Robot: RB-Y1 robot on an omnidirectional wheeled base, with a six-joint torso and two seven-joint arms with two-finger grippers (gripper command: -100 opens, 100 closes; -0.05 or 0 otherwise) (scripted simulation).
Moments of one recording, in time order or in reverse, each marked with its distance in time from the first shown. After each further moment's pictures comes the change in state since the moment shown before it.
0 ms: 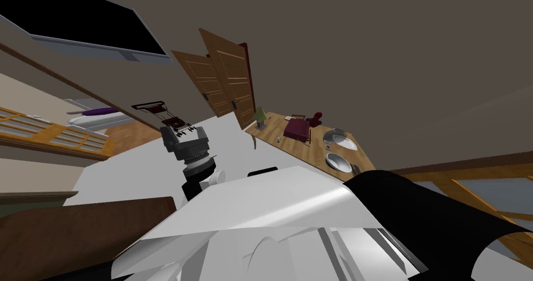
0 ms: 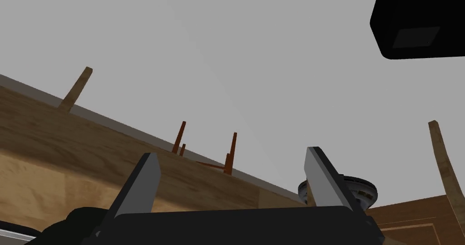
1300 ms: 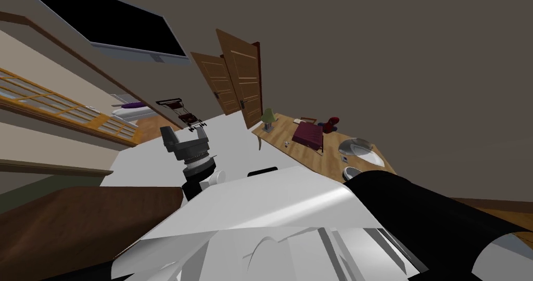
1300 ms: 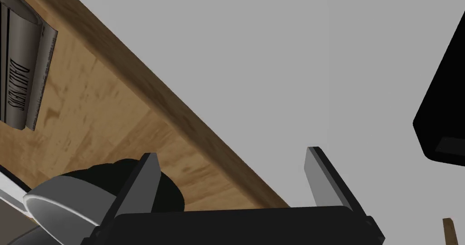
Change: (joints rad) left arm 0.000 0.000 0.000 0.000 0.000 0.000 0.000; right arm 0.041 -0.111 -0.026 0.214 0.075 0.009 0.077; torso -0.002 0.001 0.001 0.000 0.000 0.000
